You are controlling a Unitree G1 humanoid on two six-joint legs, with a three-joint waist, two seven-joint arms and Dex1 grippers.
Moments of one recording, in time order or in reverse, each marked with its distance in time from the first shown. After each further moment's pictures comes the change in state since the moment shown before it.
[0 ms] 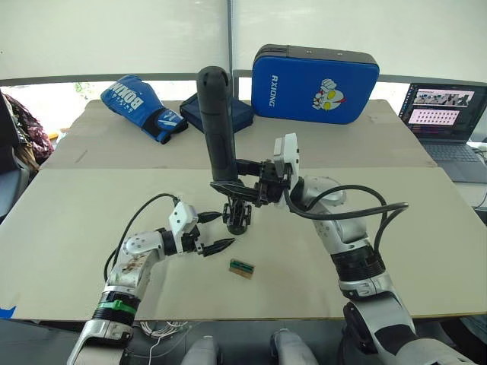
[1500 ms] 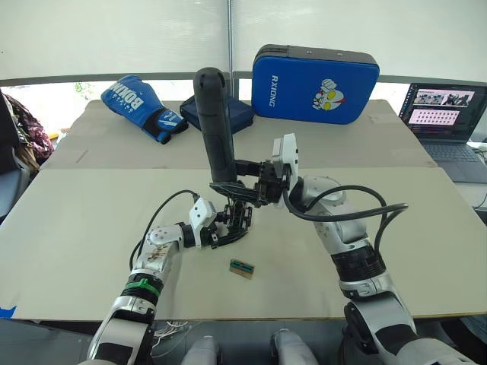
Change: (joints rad) left arm -0.140 -0.101 -0.016 0.254 0.066 -0.124 -0.020; right arm 0.001 -0.007 0.010 -0.008 -0.001 0.001 -0.011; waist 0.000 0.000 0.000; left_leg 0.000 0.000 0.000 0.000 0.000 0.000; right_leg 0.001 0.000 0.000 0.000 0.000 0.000
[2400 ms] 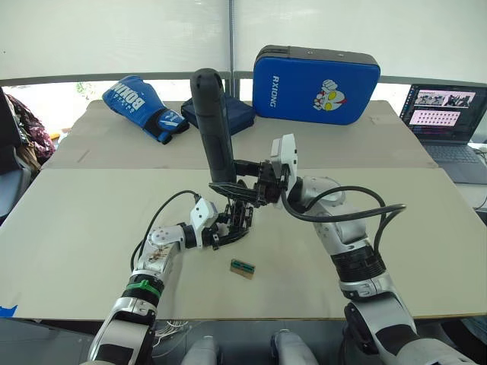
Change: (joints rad) left arm 0.010 -0.008 -0.006 -0.020 0.012 0.009 0.028; right arm 0.009 -0.003 0.018 -0.002 -0.016 -0.006 -0.025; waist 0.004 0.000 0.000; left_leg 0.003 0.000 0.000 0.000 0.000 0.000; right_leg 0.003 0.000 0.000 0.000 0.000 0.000
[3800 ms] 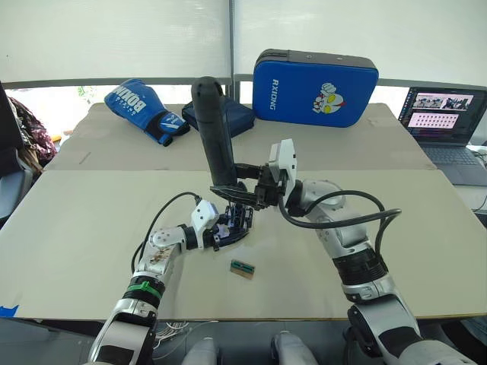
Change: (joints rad) left arm 0.008 -0.004 -0.003 0.000 0.008 -0.002 0.019; right arm -0.002 -0.025 0.020 -0.004 0.001 0.005 -0.008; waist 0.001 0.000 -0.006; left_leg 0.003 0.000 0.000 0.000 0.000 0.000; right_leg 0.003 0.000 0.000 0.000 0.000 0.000
